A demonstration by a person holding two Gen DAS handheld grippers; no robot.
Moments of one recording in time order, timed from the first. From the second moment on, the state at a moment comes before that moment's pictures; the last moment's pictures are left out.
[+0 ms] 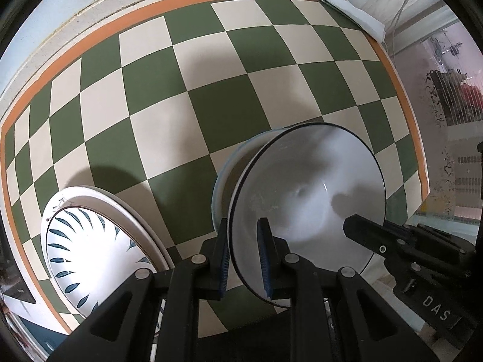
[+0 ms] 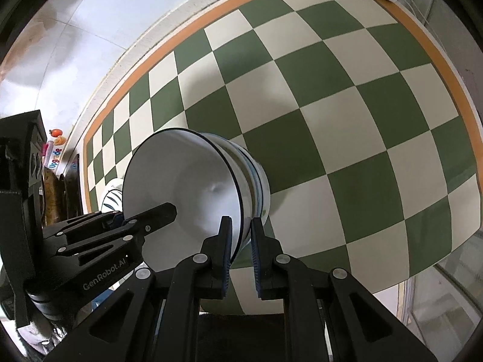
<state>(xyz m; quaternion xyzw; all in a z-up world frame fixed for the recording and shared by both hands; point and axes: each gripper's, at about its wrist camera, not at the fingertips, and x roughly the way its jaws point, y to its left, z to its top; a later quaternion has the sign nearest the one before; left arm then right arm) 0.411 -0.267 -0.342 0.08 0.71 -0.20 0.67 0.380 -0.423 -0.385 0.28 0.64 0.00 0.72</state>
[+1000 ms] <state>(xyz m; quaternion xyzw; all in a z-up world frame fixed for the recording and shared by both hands) 0.376 -0.241 -0.278 0.08 0.67 -0.21 0.71 0.352 -0.419 -0.329 0.26 0.62 0.01 0.74</state>
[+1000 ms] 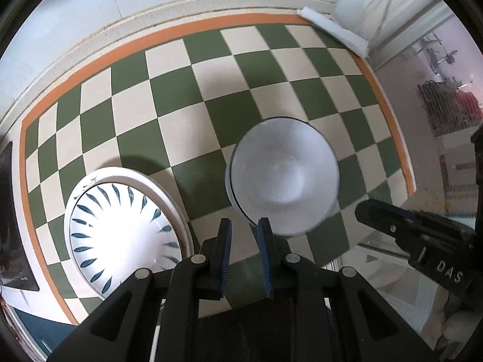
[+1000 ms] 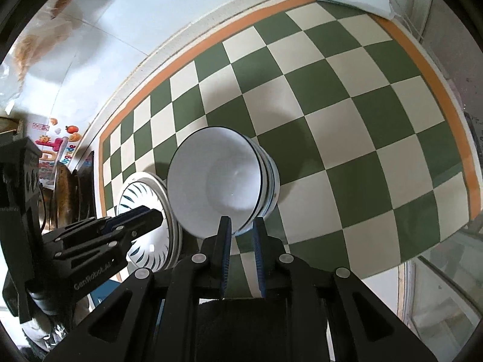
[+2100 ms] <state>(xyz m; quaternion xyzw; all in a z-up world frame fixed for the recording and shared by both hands) 0.396 -0.228 -0.242 0.01 0.63 -0.22 0.74 0.337 -0.438 -0.291 0.33 0.55 0.04 0.76</state>
